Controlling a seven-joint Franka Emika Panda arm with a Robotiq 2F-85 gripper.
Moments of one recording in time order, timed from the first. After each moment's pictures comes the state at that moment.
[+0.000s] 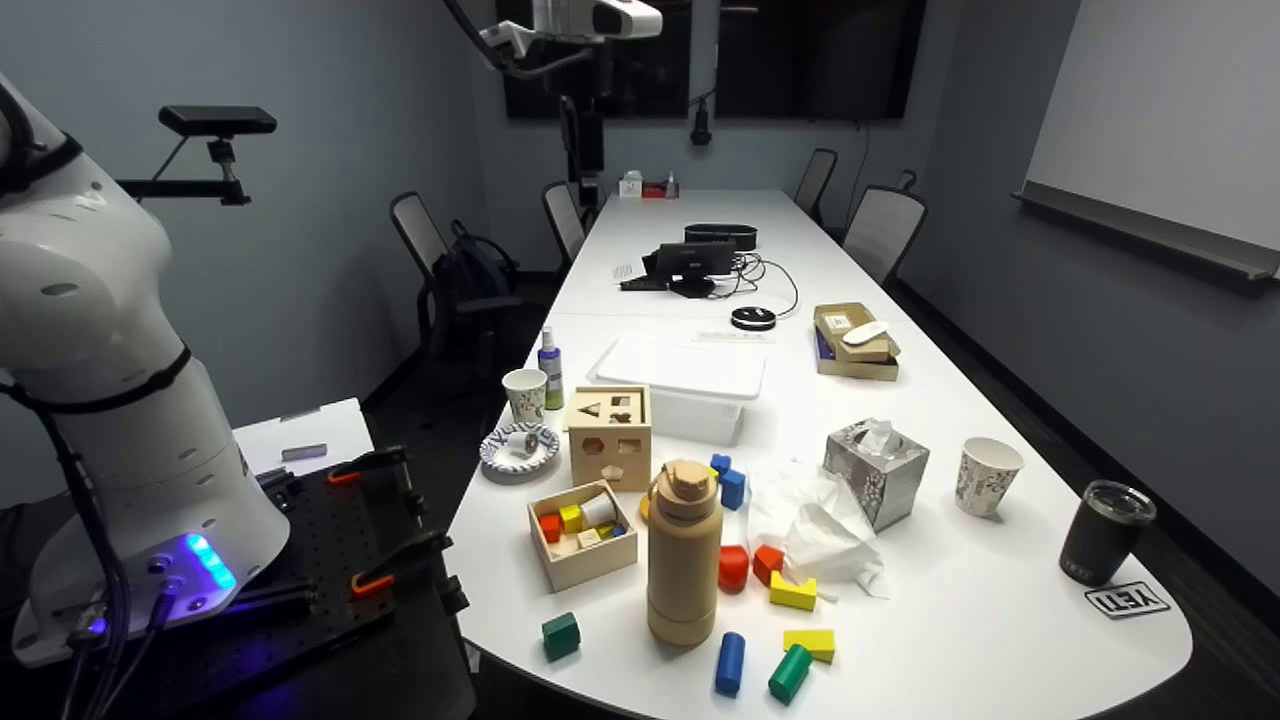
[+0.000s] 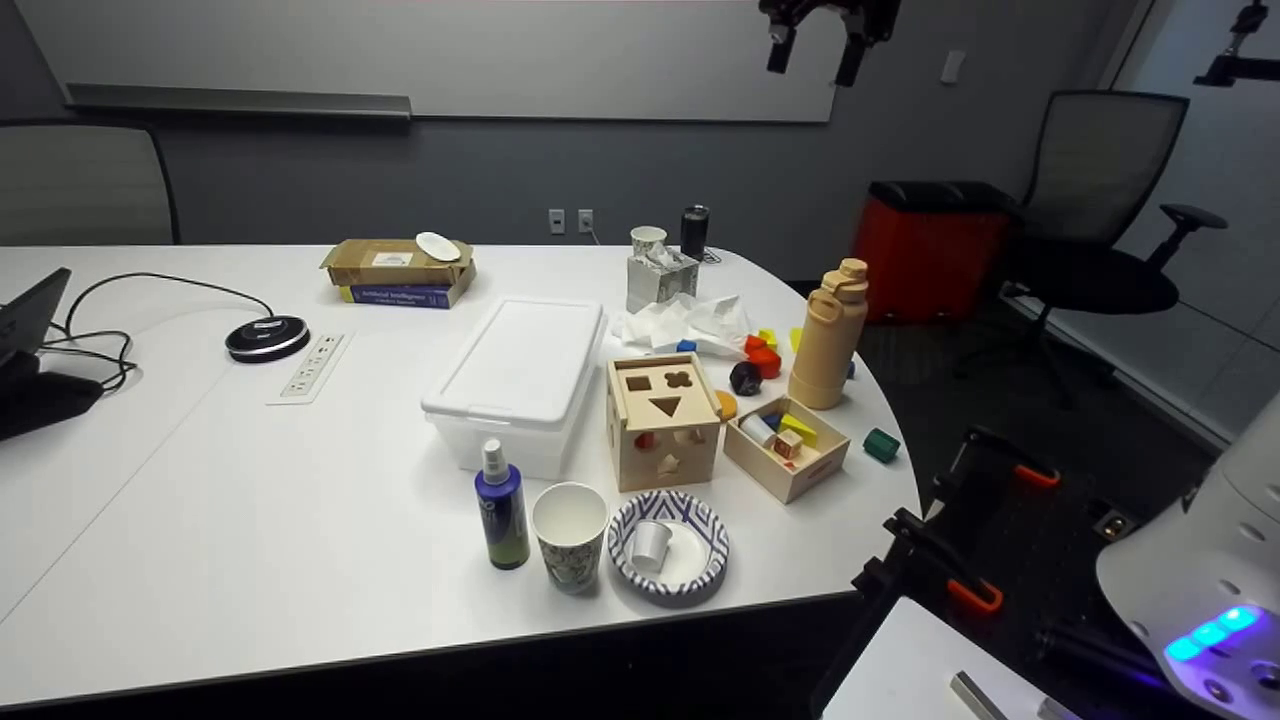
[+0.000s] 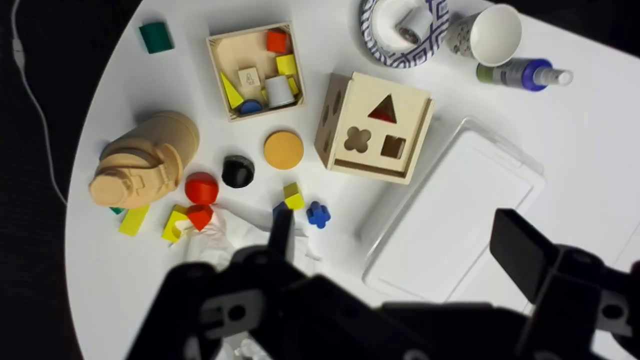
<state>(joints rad) -0.07 -0.32 -0.07 -2.21 0.13 1.95 0.16</state>
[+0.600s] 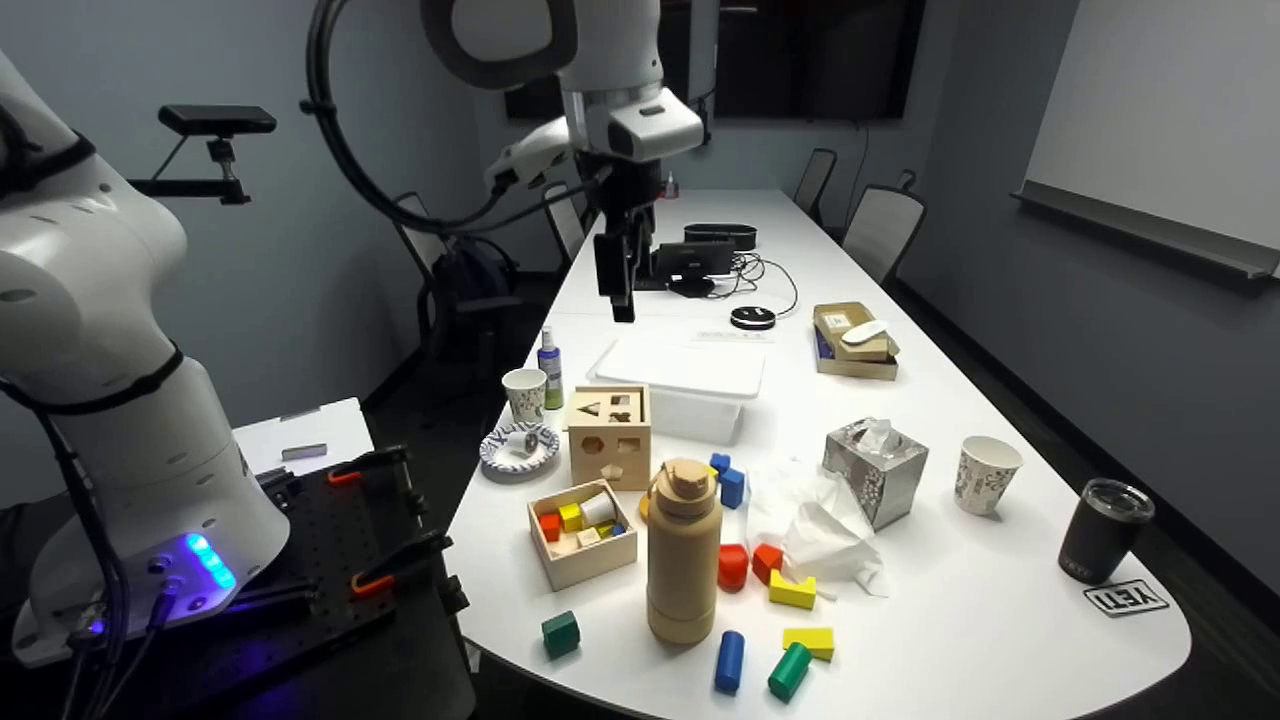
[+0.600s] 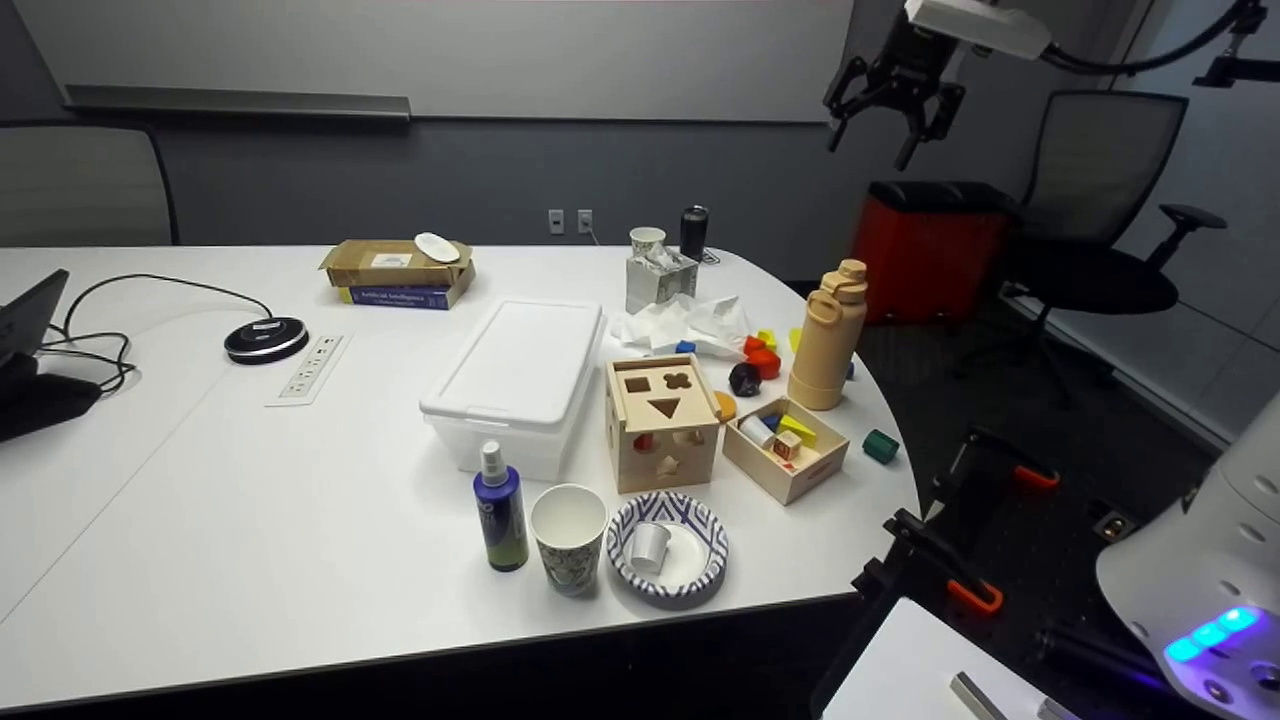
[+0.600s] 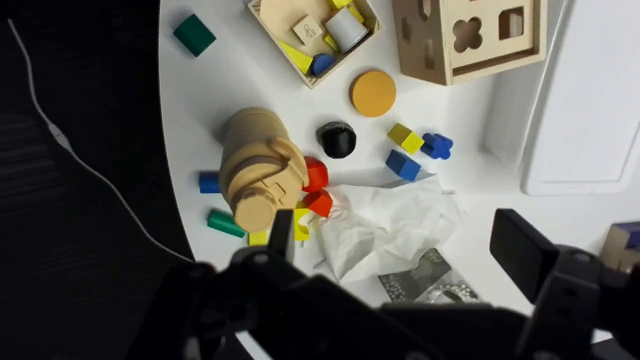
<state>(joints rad) -0.23 -0.26 -0.20 -2.43 0.15 2.31 0.30</state>
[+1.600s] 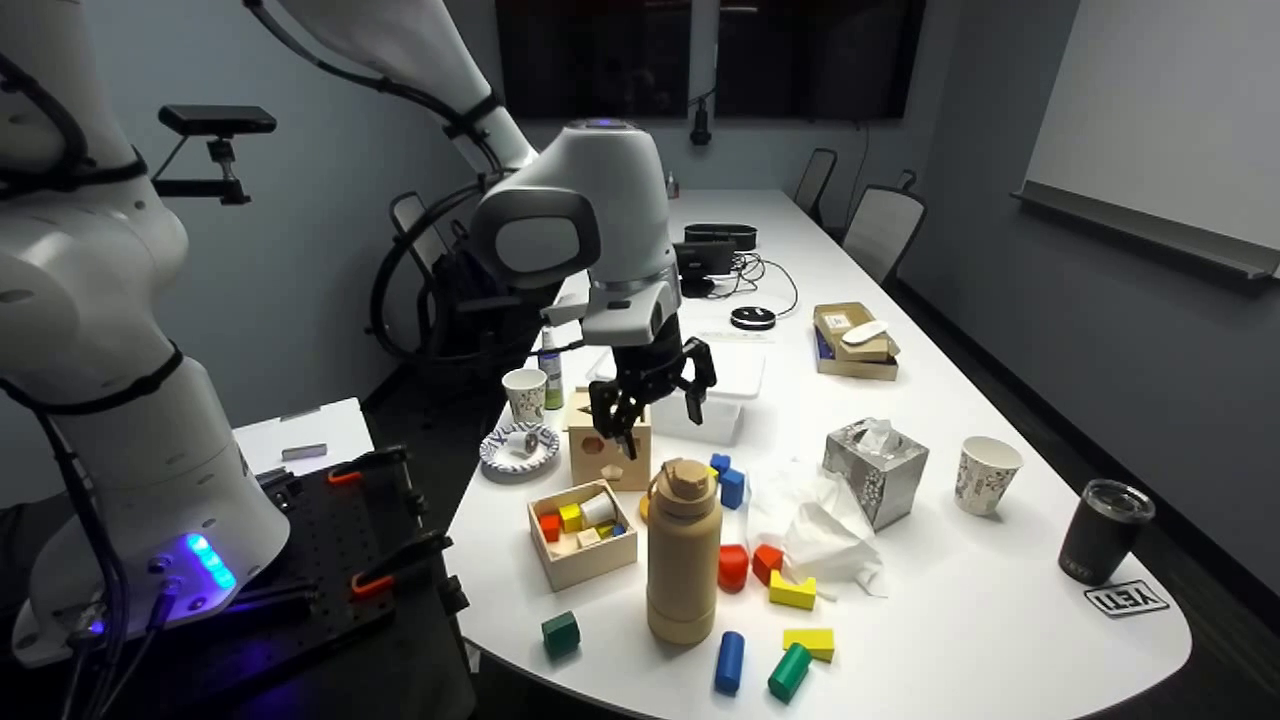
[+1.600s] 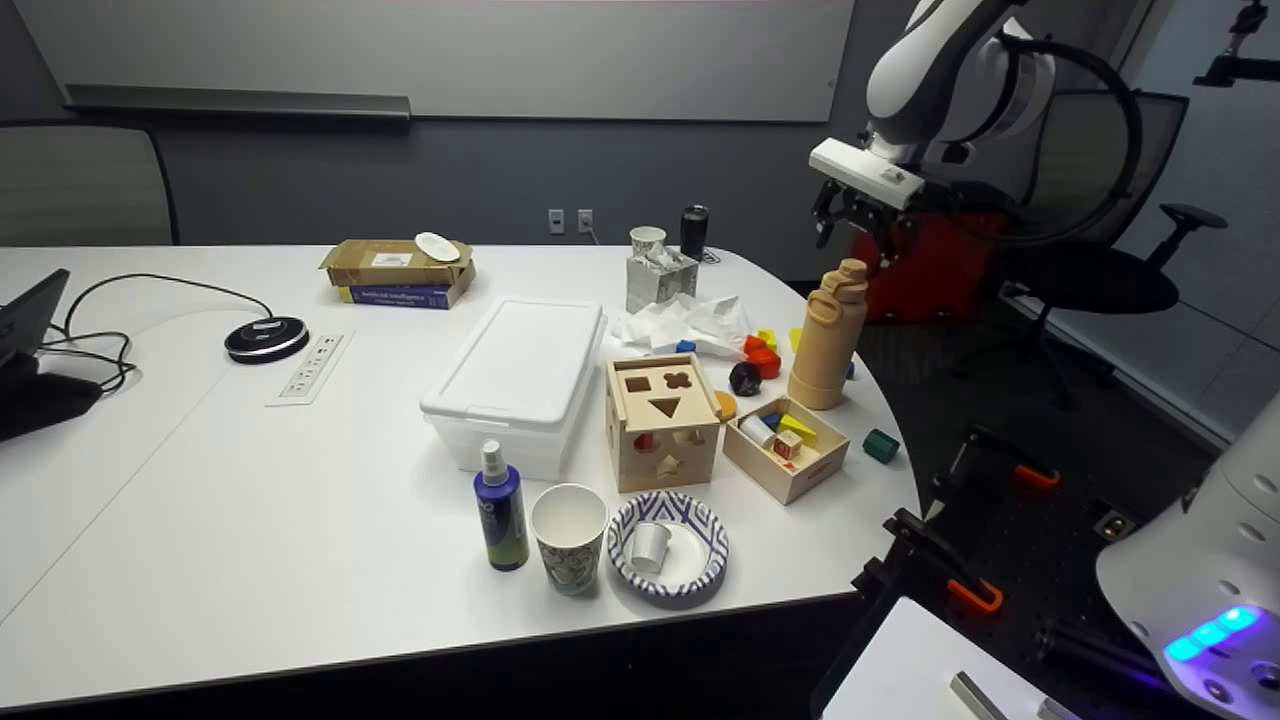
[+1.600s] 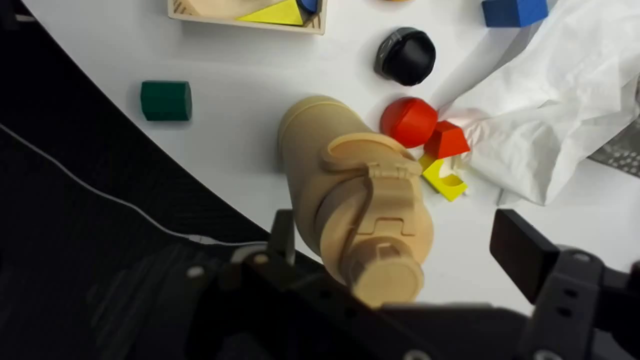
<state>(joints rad) -0.24 0.10 -0.22 -2.52 0.08 2.81 1.12</state>
